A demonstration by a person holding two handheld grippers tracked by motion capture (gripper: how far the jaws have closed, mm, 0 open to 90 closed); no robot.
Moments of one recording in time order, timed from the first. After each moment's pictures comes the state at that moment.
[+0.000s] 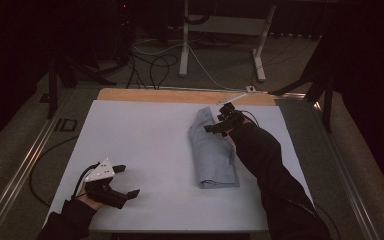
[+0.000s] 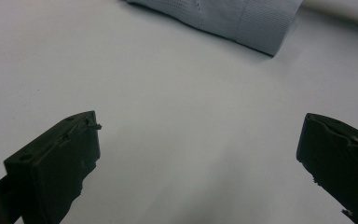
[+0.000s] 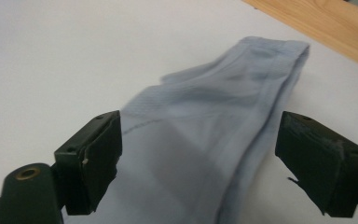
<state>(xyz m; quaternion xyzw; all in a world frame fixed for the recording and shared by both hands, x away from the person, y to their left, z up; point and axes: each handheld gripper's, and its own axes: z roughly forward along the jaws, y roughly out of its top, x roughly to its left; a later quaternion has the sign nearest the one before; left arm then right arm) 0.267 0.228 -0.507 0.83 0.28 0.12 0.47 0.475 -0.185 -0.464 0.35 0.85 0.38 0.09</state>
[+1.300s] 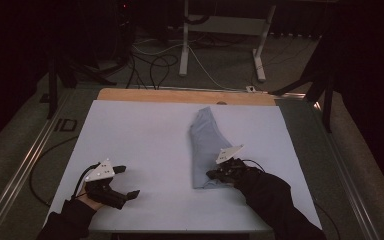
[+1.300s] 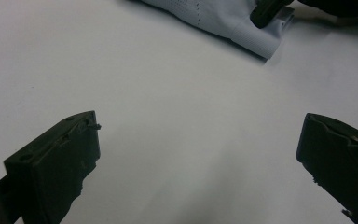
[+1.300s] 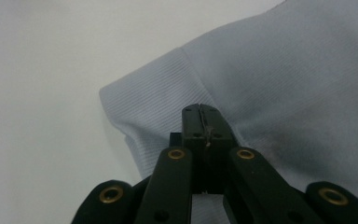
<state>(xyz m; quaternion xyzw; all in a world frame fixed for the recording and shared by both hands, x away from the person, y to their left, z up) 0.267 0.227 -0.509 0.83 0.28 0.11 0.47 0.339 -0.184 -0.520 0.20 0.91 0.36 0.05</state>
